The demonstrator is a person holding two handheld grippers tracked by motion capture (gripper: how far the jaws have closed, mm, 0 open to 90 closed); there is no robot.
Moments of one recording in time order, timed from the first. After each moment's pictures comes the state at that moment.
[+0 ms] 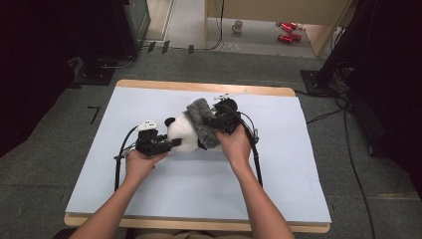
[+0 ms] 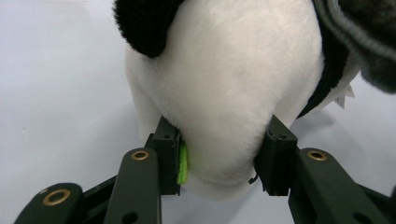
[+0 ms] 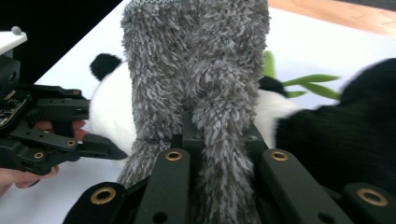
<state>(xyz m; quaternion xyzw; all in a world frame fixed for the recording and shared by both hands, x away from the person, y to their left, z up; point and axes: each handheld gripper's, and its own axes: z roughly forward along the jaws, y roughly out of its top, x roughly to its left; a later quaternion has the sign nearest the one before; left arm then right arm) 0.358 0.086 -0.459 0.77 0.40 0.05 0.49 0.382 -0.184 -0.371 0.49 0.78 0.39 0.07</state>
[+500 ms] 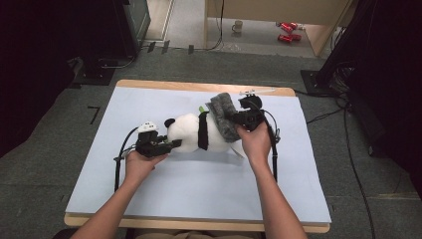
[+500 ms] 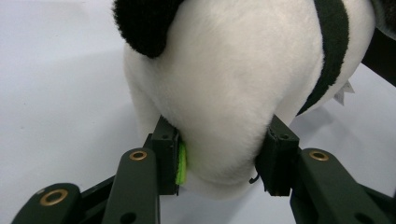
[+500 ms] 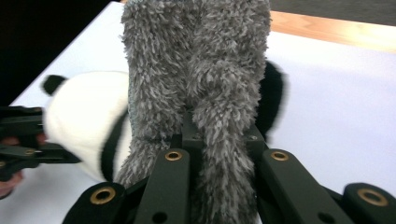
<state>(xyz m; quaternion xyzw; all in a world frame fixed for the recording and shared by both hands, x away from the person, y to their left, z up) 0.354 0.086 -0.461 0.77 0.40 0.05 0.50 0.382 -0.245 -0.362 0.53 0.74 0.40 0.09</state>
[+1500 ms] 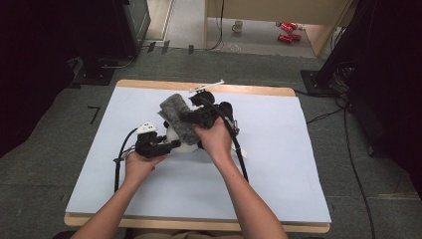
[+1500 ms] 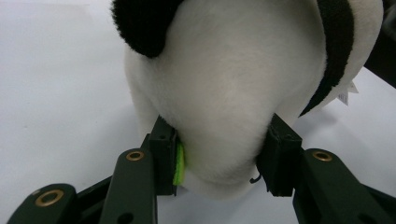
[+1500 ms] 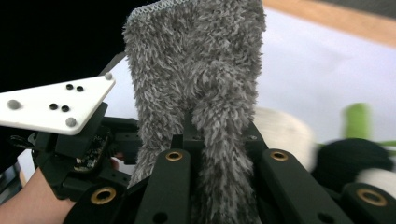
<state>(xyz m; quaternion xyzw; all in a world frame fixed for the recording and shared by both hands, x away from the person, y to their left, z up) 0.352 0.088 -0.465 0.77 0.40 0.06 0.50 0.387 -0.120 -0.346 0.45 0.80 0.41 0.03</state>
